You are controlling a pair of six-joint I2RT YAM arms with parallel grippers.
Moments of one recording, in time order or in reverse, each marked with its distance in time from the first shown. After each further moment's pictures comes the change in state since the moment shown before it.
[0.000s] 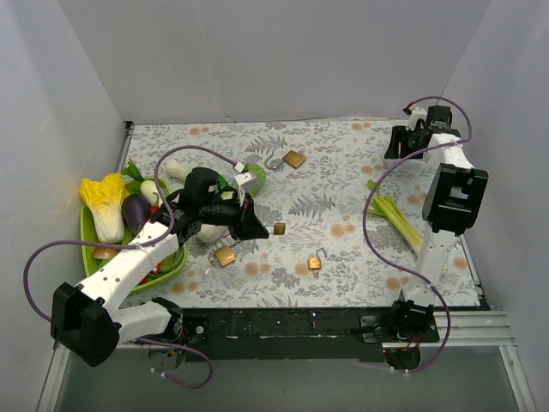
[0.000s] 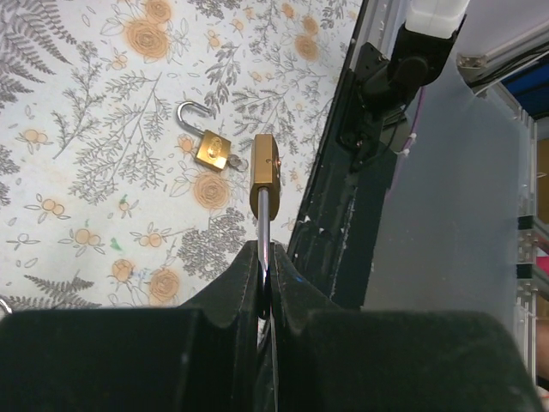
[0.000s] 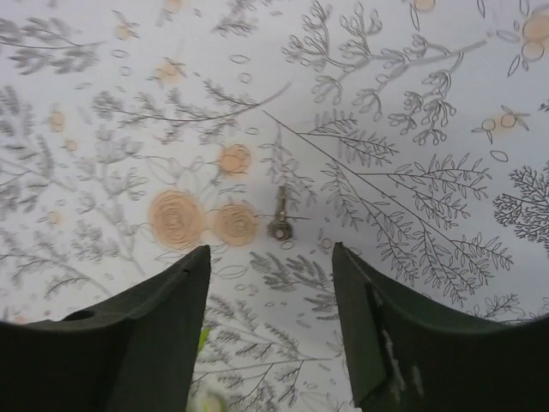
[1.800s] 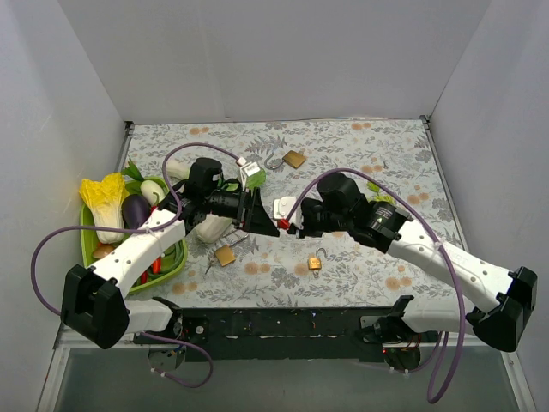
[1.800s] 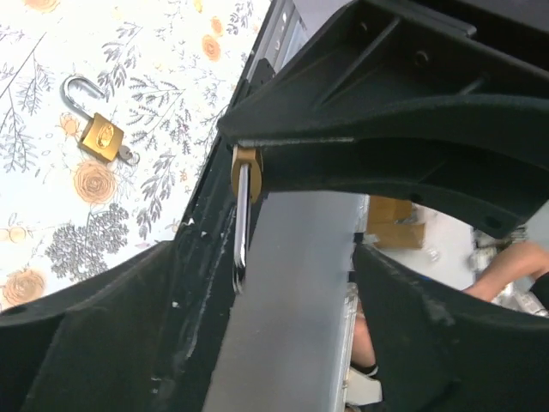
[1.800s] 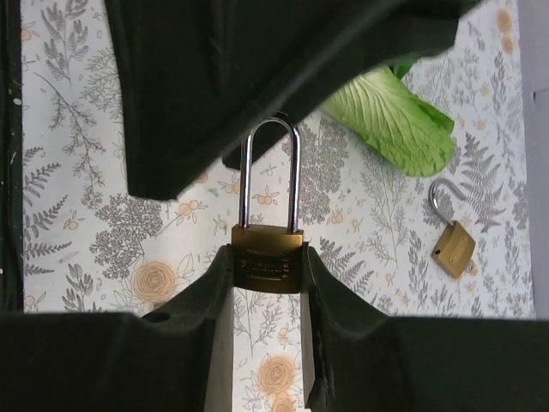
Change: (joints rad) left arm 0.027 0.125 0.079 0.034 0.201 -0.402; right arm 1.136 -1.096 -0.739 -0.026 0.106 -0.549
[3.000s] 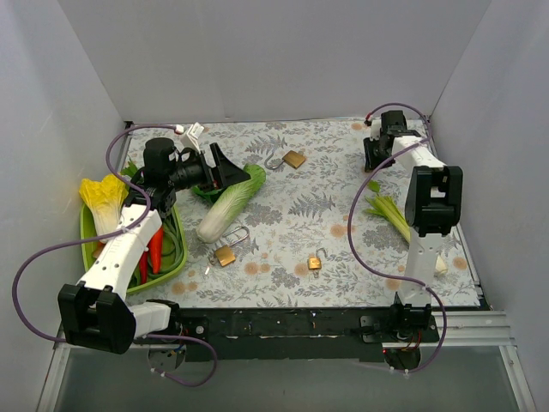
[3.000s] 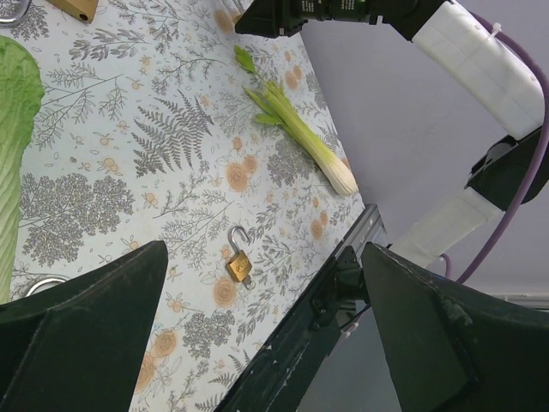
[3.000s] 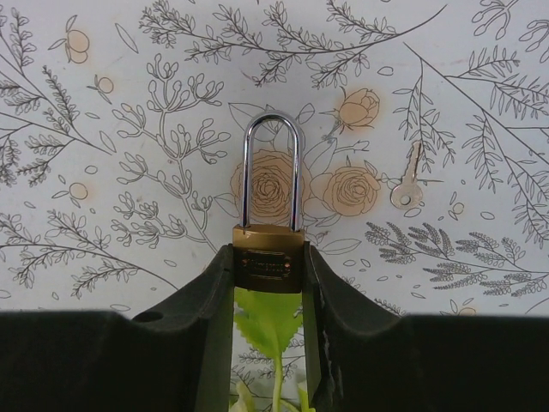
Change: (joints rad) left arm 0.315 -0.050 0.080 0.093 -0.270 -0.127; right arm -0.906 0.980 0.609 -0.045 0.198 0.531
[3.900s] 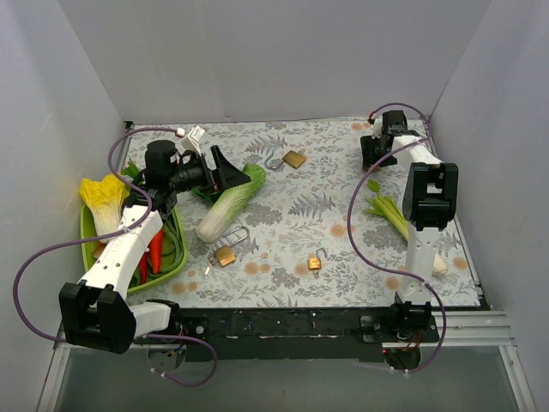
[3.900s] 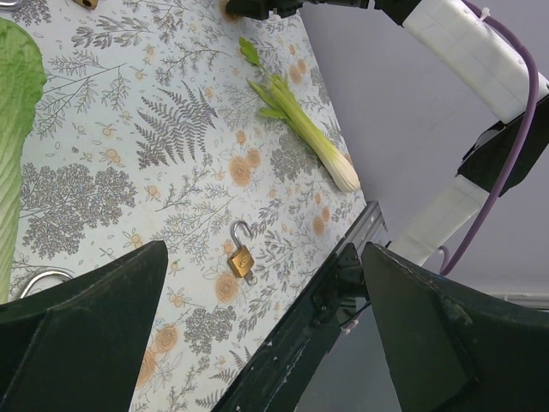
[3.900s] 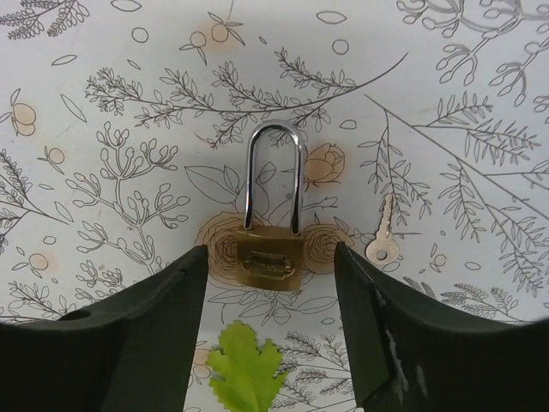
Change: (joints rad) left arm 0.001 0.003 -0.025 0.011 0.000 -0.006; right arm -0.021 0.113 0.081 0.047 0.011 0.049
